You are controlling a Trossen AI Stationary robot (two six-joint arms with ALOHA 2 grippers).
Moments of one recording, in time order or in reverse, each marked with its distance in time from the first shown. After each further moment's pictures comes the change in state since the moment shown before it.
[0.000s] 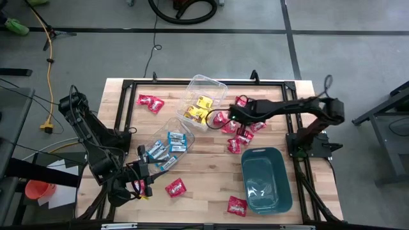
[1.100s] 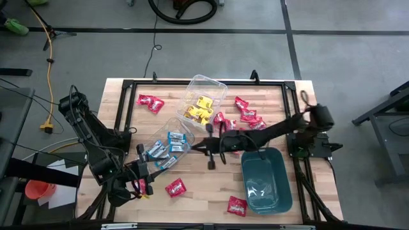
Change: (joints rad) left arm 0.000 0.000 0.000 0.006 -0.065 0.030; right arm 0.379 0.160 0.003 1.350 -0.190 -0.197
